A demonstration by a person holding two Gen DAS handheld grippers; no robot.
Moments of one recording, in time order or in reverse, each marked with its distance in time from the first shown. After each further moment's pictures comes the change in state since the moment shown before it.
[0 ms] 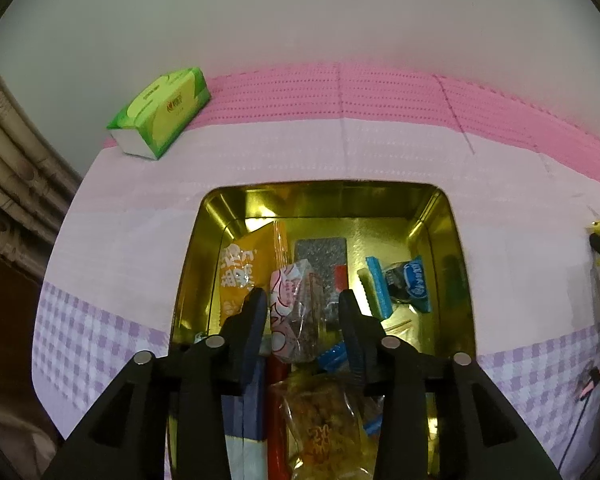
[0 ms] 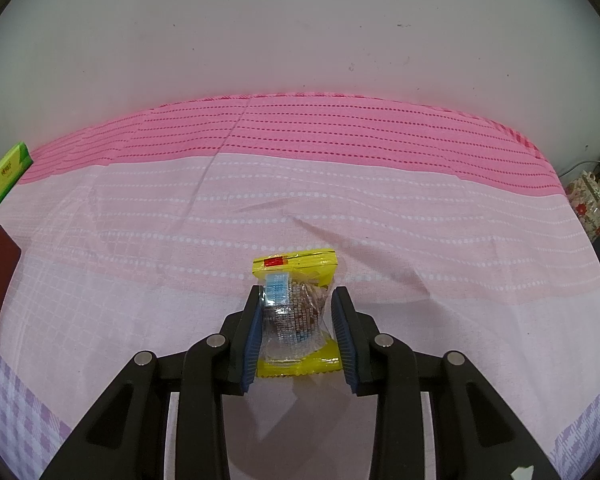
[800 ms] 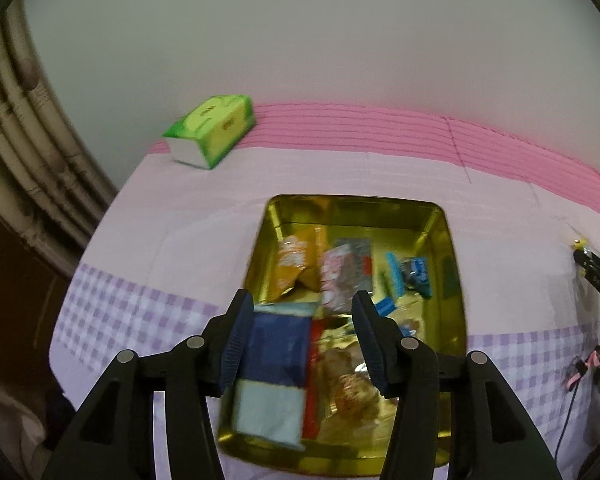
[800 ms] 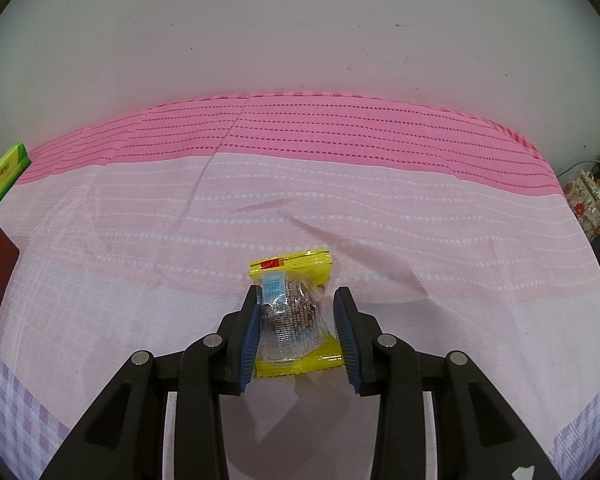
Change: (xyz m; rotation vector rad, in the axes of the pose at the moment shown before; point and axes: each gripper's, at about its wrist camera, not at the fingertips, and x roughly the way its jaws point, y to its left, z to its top) left arm -0.063 0.031 -0.033 -0.080 -0.116 0.046; right arm 0.000 -0.002 0.001 -0.005 0.002 -0.003
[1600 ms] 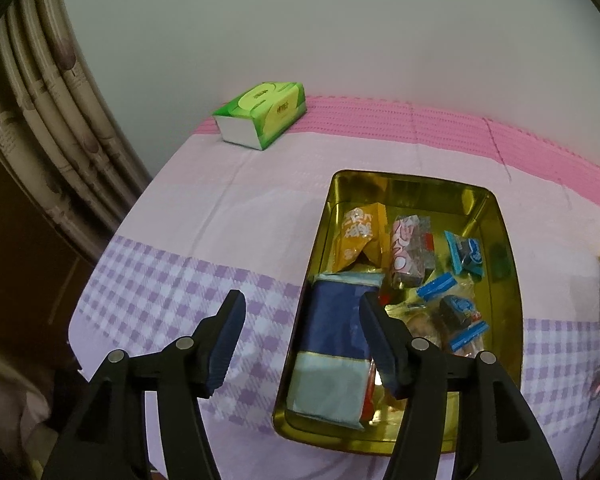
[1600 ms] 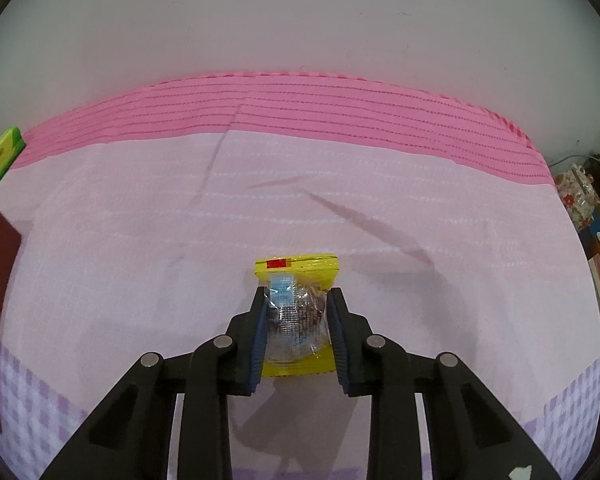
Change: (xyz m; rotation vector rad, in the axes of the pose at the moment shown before) left arm 0.001 0.035 -0.030 -0.053 -0.011 0.089; right arm -0.017 0.027 0.000 -0.018 0.093 -0.033
